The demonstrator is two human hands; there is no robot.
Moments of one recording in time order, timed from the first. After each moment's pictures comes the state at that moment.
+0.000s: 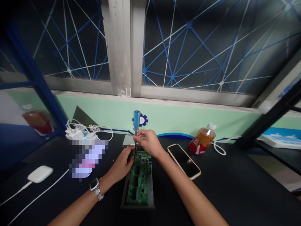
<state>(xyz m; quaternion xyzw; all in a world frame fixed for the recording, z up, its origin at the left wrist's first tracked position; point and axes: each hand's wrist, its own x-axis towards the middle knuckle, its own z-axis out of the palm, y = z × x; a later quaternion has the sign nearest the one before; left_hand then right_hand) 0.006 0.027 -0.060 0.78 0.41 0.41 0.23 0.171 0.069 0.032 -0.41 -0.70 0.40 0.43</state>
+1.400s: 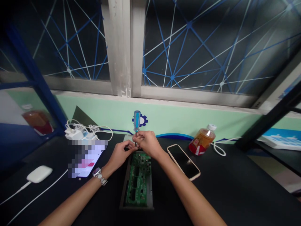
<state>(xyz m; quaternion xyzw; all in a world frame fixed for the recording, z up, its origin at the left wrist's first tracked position) 0.007 0.059 -0.033 0.71 0.40 0.48 0.33 0.174 0.065 0.037 -0.42 -0.72 0.39 0.39</state>
